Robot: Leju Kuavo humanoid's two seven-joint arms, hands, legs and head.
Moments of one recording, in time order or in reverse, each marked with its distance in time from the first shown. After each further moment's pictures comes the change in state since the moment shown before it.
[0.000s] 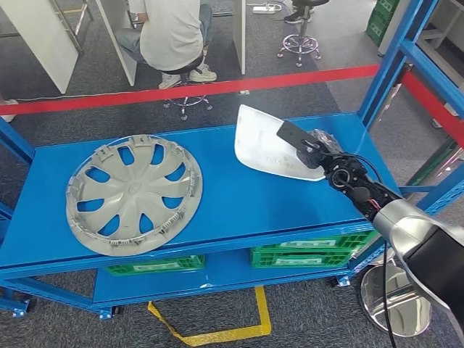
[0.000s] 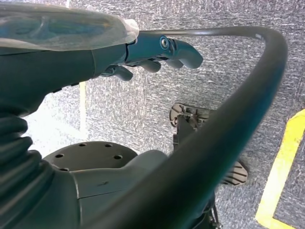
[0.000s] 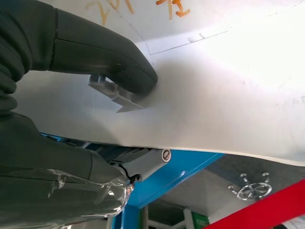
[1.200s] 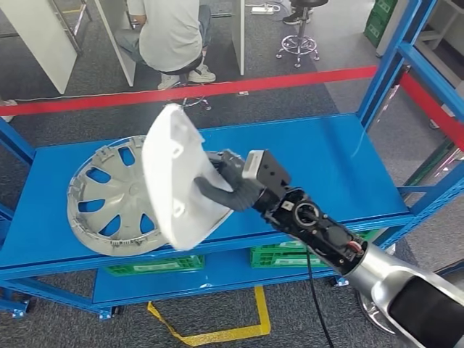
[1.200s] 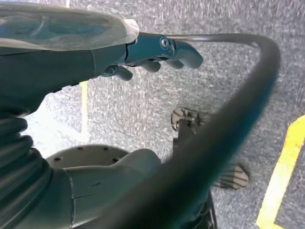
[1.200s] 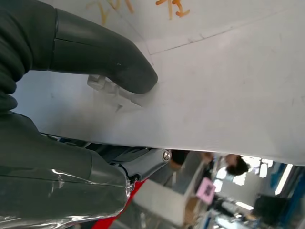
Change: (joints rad) left arm -0.005 0.002 -0.024 0.000 0.018 0.027 0.002; right arm 0.265 0.191 -0.107 -0.714 -0.328 0.327 -0.491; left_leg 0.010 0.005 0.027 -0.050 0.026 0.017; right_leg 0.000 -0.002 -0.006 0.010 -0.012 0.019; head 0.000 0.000
